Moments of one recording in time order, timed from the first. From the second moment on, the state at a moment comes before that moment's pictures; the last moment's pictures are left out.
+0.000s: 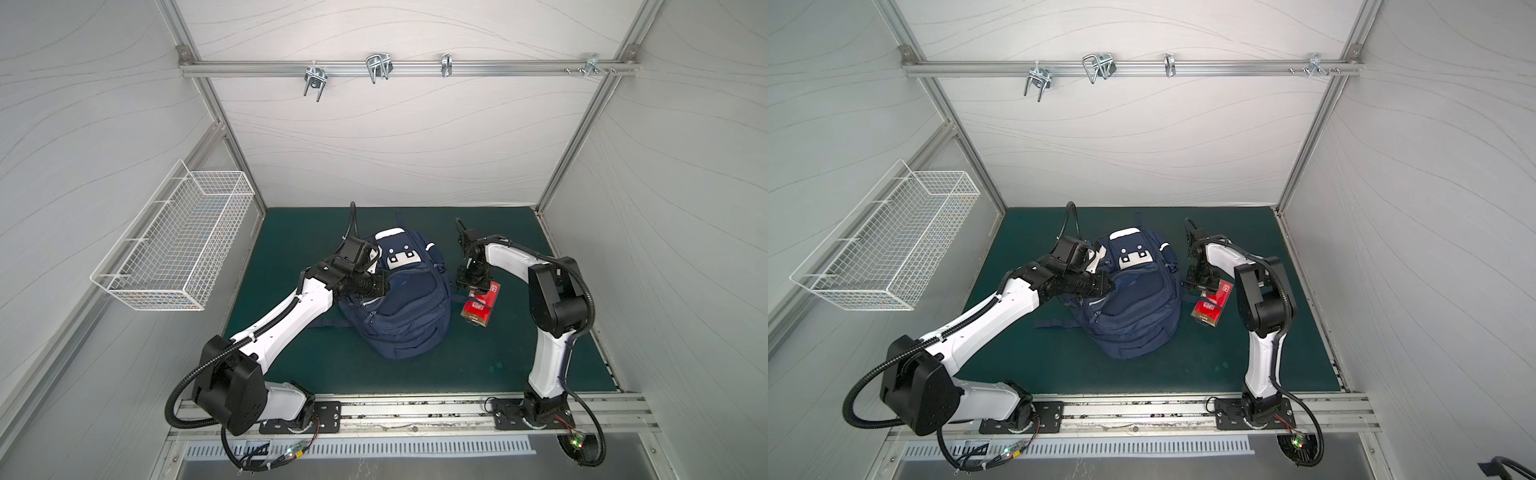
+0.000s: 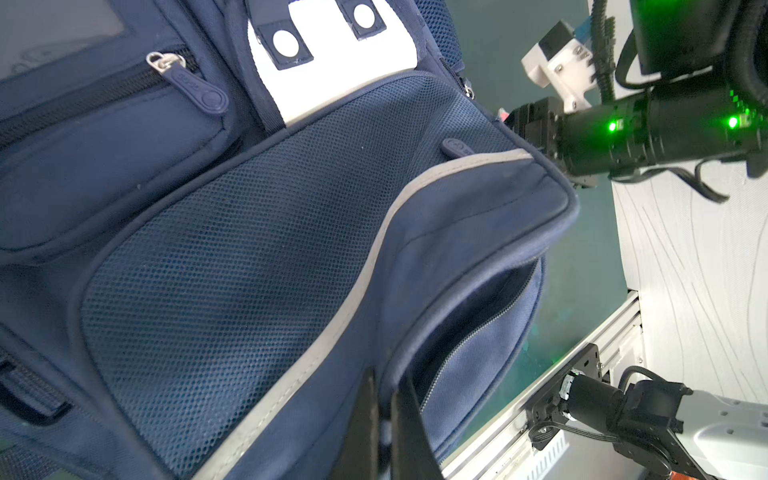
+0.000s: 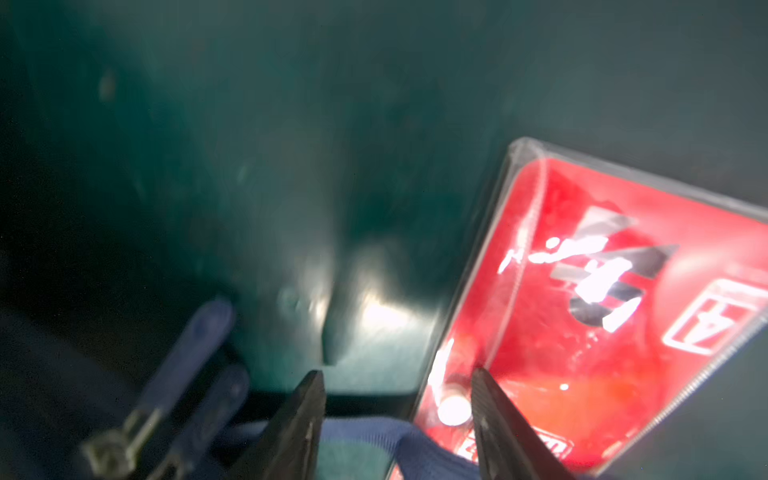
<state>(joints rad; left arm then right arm) -0.49 1.36 1.08 -0.66 0.31 -0.50 0.37 1.95 1.35 -0.92 -0.04 0.55</state>
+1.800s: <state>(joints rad) -0.44 1.36 1.12 -0.70 0.31 -0.54 0.50 1.66 0.99 -1.01 0.19 0.60</state>
